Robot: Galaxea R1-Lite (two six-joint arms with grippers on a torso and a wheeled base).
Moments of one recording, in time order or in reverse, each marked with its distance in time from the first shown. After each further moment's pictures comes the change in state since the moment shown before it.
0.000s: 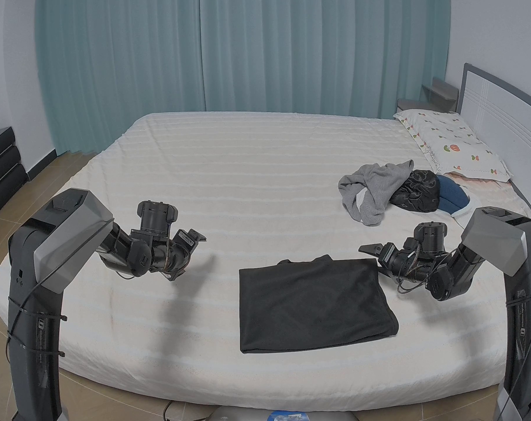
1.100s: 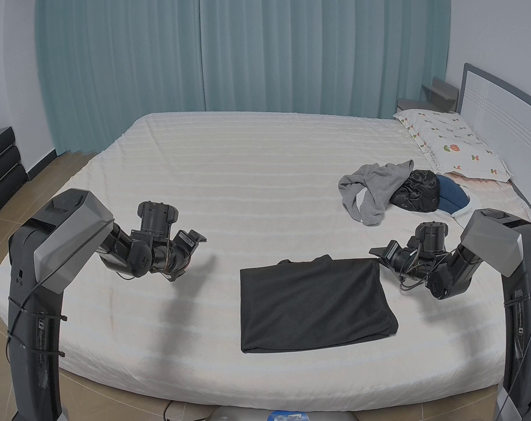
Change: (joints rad) left arm -0.001 0.000 0.005 -0.002 0.000 0.003; right arm -0.027 0.038 -0.048 -0.010 -0.060 0.009
